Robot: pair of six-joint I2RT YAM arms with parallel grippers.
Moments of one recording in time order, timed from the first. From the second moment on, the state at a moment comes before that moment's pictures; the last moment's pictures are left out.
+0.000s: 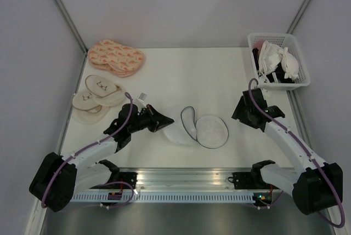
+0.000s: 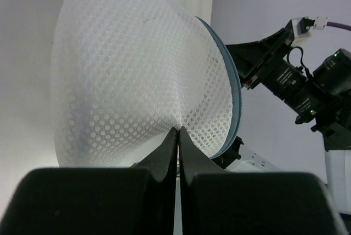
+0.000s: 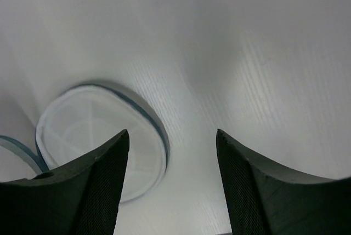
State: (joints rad) left arm -0.54 1.07 0.38 0.33 0.43 -1.23; right arm 0.26 1.08 0.79 -0.71 0.24 0.67
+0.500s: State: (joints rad) left arm -0.54 1.11 0.38 0.31 0.42 -1.22; right arm 0.42 1.11 0.55 -0.58 0.04 0.76
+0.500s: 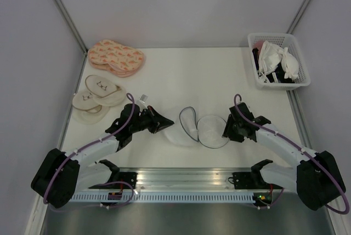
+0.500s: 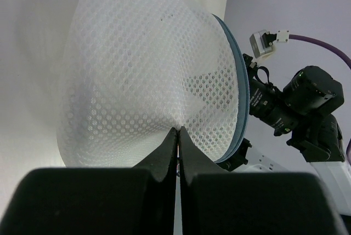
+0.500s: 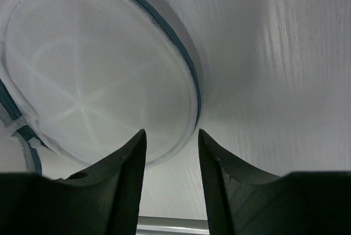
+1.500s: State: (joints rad) left arm -0.55 1.13 0.37 0.32 0.42 -1.22; right arm 0.45 1.14 0.49 -0.51 0.12 0.81
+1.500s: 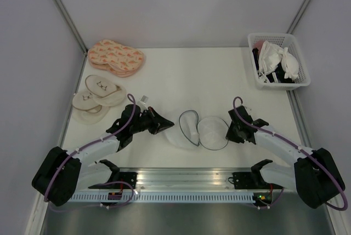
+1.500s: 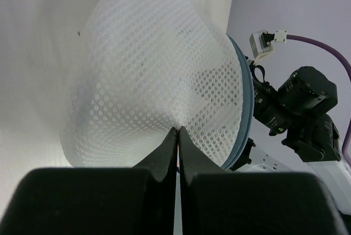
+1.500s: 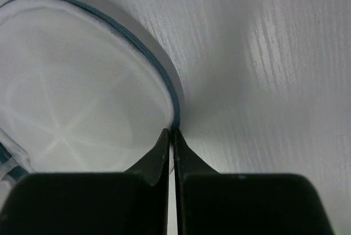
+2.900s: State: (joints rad) left arm -0.55 1.56 0.41 0.81 0.47 -1.30; right arm 0.88 1.38 1.05 -0.35 -0.14 0.57
